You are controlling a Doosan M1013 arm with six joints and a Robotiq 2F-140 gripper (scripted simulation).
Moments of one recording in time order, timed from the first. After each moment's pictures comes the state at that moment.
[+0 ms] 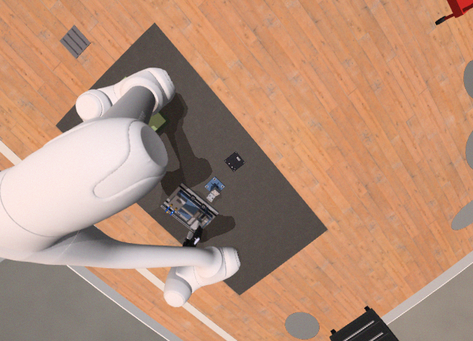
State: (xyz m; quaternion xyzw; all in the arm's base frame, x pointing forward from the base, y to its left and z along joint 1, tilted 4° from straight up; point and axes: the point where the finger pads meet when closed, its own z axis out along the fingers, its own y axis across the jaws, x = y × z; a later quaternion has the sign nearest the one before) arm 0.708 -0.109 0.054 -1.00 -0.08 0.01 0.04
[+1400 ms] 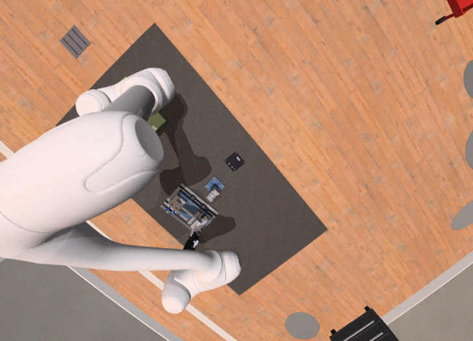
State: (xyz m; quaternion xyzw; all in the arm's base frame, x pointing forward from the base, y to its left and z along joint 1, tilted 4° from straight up) arm 0.709 -0.110 0.077 -1.00 -0.08 0.01 0.04
